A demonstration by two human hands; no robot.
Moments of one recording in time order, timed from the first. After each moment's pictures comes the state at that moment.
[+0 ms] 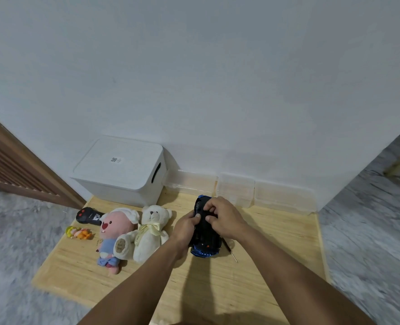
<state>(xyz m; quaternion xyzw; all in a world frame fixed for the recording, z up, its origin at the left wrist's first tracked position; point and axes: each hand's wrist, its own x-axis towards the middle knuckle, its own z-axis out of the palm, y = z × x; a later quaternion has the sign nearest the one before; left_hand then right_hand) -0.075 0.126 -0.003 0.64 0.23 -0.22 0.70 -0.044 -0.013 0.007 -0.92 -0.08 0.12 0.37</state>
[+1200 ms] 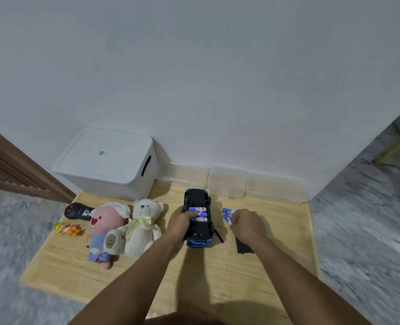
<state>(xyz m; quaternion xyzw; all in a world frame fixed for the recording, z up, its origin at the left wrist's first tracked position) -0.071 0.118 -0.013 0.60 0.28 -0.20 0.72 -0.069 -0.068 -0.023 -0.95 0.12 0.18 0.22</state>
